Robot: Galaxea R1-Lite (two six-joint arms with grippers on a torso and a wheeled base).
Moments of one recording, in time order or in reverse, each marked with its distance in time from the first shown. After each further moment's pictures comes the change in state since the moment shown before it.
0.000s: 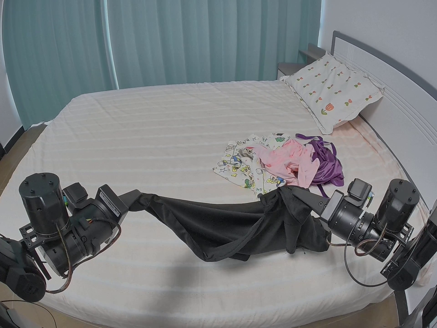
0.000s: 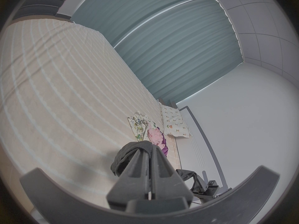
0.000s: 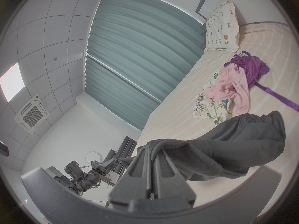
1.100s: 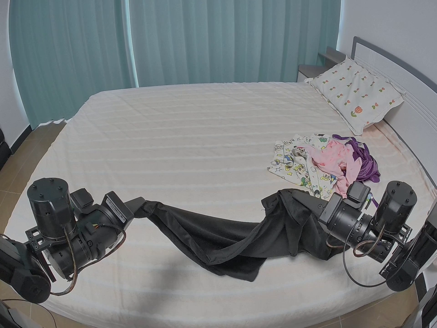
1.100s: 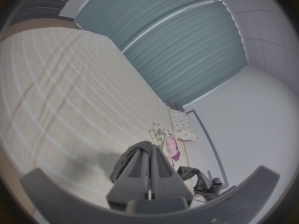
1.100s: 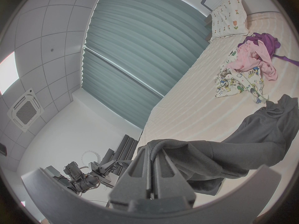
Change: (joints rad) left arm -0.009 0.035 0.013 -0.005 0.001 0.000; right arm -0.006 0.015 0.007 0.000 -0.005 -0.001
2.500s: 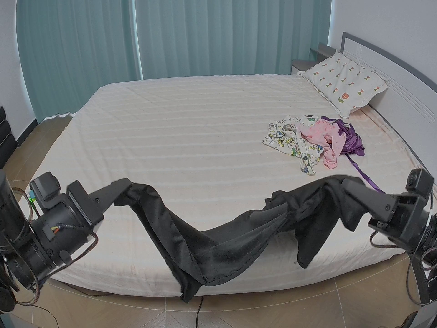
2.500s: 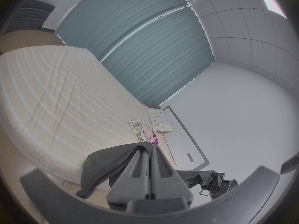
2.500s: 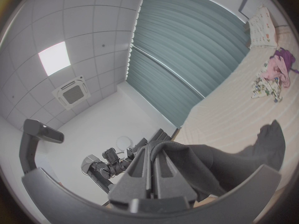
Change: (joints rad) left arm -0.147 -0.302 -0.035 0.149 0.057 0.127; right arm 0.057 -0.447 0.126 0.019 0.227 -0.065
